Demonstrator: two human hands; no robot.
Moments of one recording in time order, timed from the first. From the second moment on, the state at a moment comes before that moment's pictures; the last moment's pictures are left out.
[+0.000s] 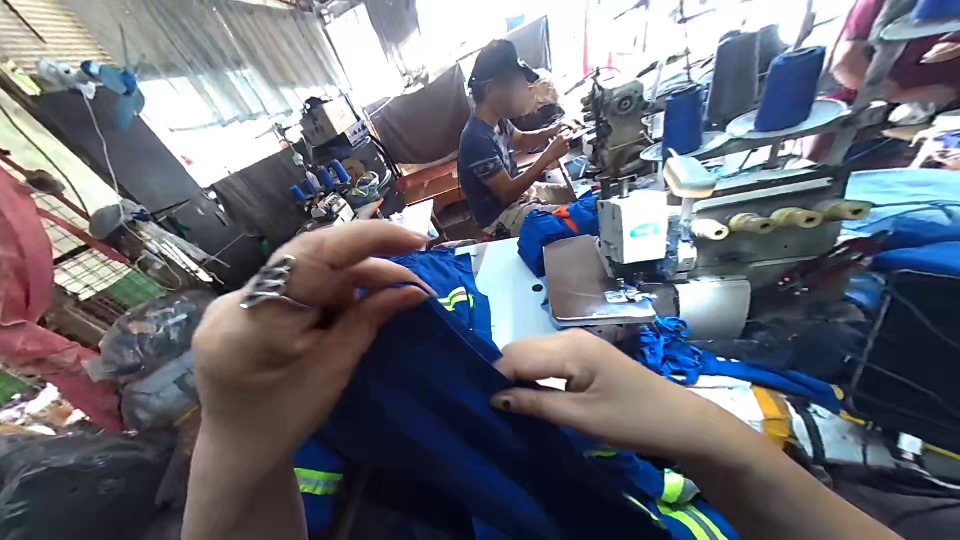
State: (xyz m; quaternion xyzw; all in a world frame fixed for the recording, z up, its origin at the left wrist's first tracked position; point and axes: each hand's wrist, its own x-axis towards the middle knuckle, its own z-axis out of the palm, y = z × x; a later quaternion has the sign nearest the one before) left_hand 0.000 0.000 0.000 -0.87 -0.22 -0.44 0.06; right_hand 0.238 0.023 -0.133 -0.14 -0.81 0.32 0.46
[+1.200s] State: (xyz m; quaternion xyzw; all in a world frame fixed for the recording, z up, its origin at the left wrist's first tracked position) left_hand 0.236 0.092 -0.291 -0.82 -0.43 -0.35 0.14; right_hand 0.348 -0.074 -0.318 -0.43 -0.51 0.61 0.42
